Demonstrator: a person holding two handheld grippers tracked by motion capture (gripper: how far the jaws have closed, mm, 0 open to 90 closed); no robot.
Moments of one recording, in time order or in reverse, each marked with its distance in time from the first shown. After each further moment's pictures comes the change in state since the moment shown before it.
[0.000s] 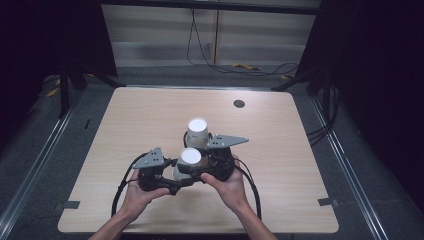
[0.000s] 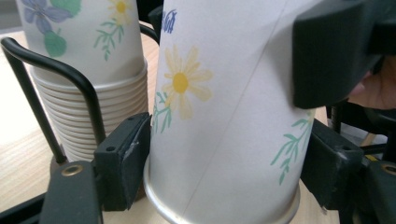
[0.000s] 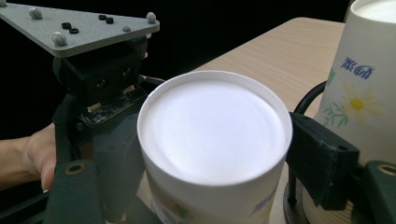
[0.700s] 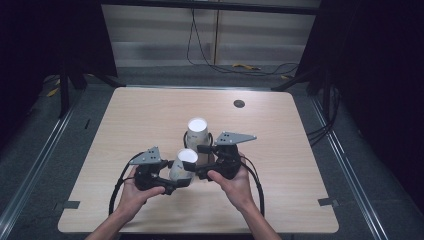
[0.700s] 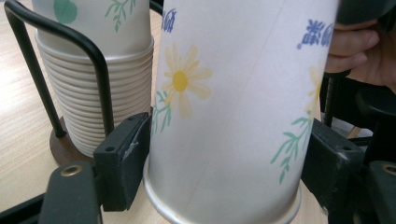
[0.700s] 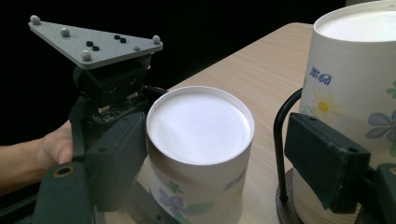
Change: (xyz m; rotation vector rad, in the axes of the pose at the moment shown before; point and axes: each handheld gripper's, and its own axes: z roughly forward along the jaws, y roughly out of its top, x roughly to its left) left arm 0.009 -0.002 -0.008 0.059 -0.007 -0.048; right arm -0.006 0.004 -0.014 -0.027 0.001 0.025
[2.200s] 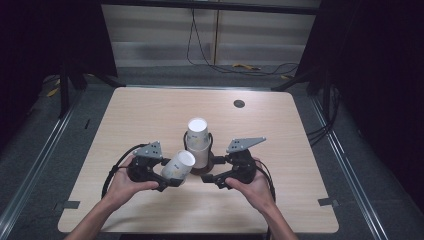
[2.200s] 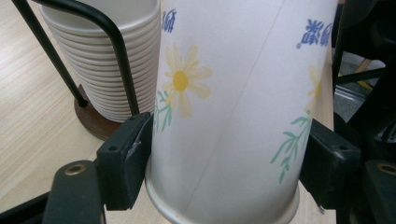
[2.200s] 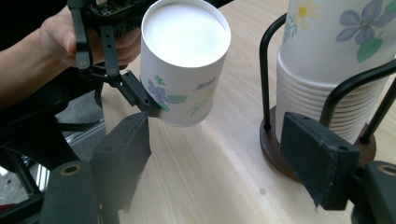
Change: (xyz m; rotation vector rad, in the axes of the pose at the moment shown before) left arm 0.012 0.023 -0.010 0.275 -0.016 0.108; right arm -0.021 -0.019 -0.029 0.201 0.048 -0.048
